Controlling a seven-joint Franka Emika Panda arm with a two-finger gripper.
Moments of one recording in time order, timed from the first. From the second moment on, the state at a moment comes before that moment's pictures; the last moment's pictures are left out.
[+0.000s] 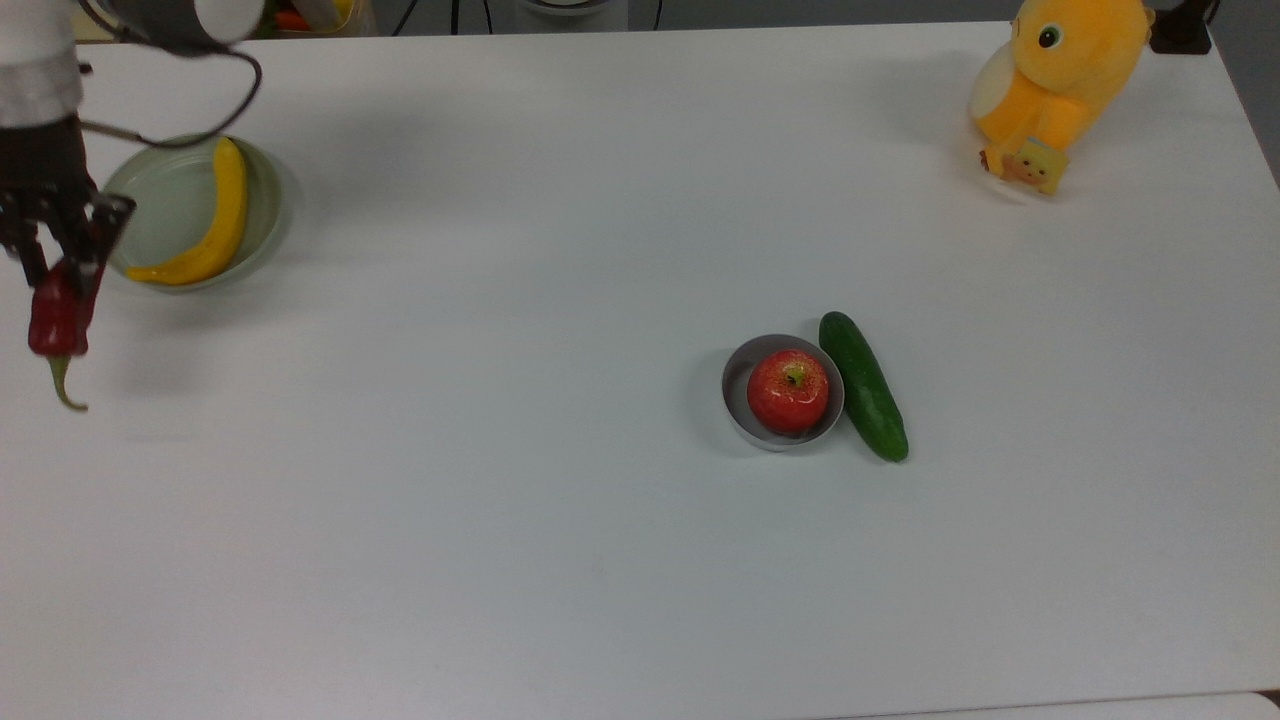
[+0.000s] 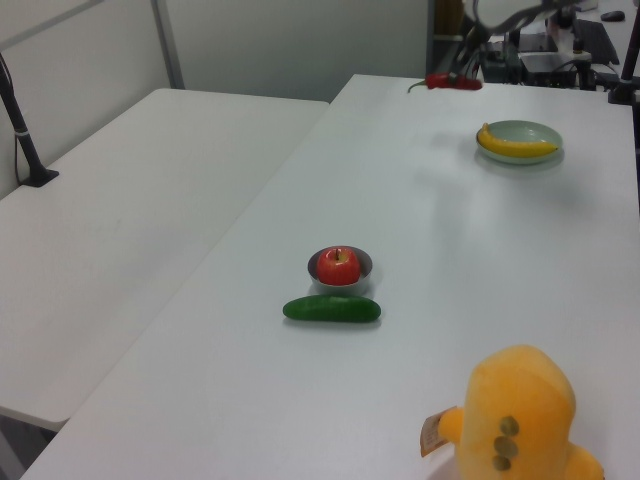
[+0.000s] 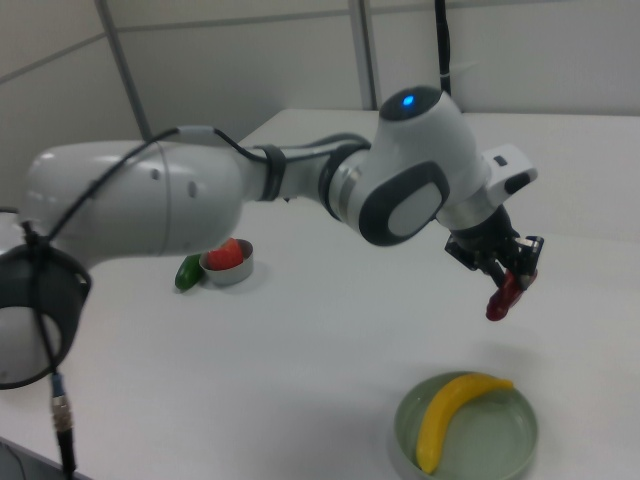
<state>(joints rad) -0.33 0.45 -0.14 -1.50 0.06 2.37 -0.51</state>
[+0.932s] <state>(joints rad) -0.58 0.36 -0.14 -1.60 0.06 2.19 -1.05</state>
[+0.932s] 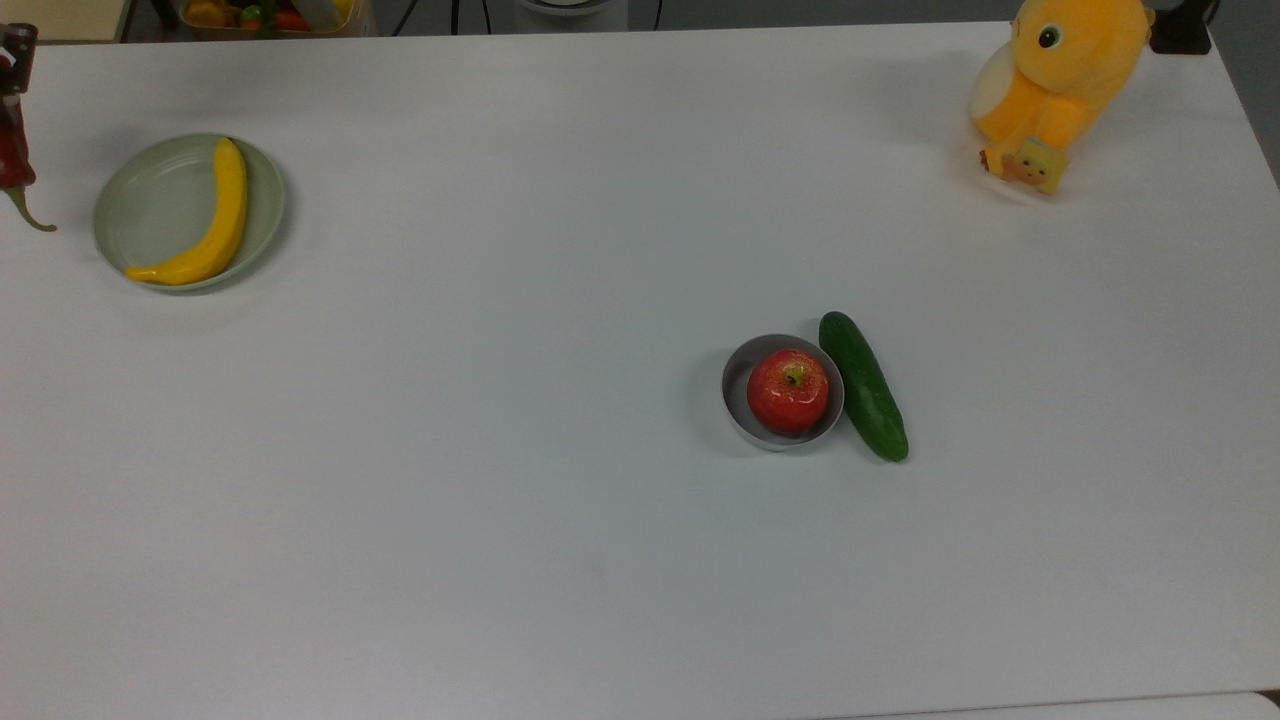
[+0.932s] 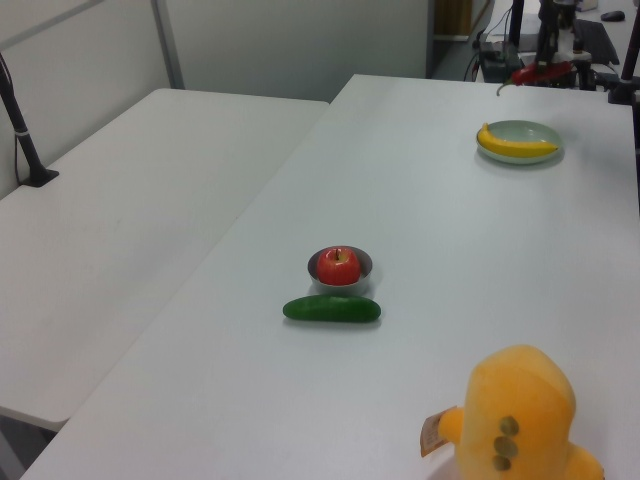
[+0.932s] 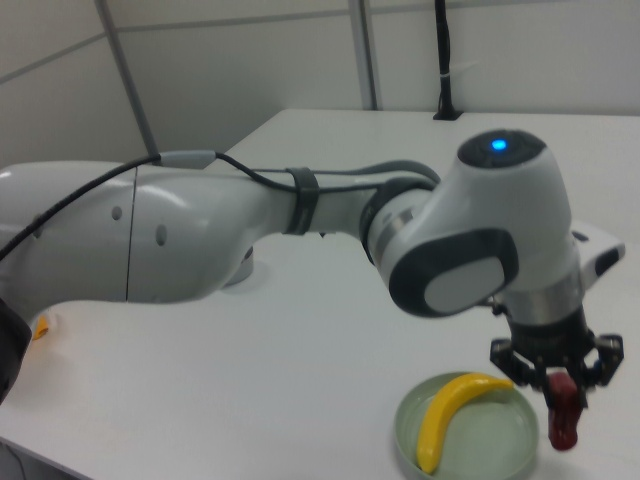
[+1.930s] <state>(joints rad) -0.61 0.40 -0.13 -1.80 0.08 2.47 -1.03</state>
